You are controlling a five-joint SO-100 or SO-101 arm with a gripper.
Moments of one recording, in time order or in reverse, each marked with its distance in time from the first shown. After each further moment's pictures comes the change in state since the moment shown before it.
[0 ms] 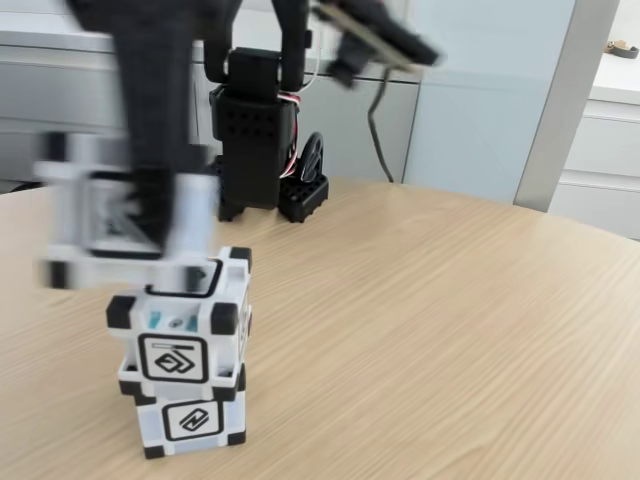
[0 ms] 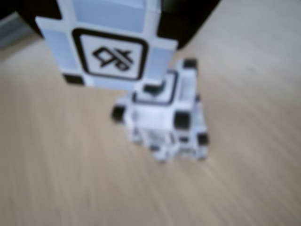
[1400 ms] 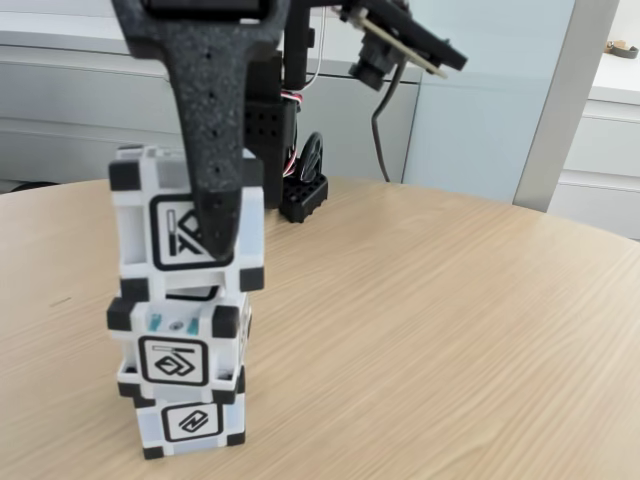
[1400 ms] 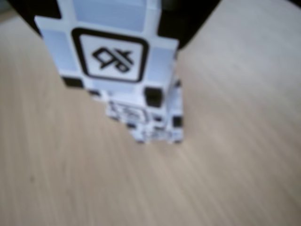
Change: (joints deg) arm -0.8 -4.6 -1.5 5.3 -2.4
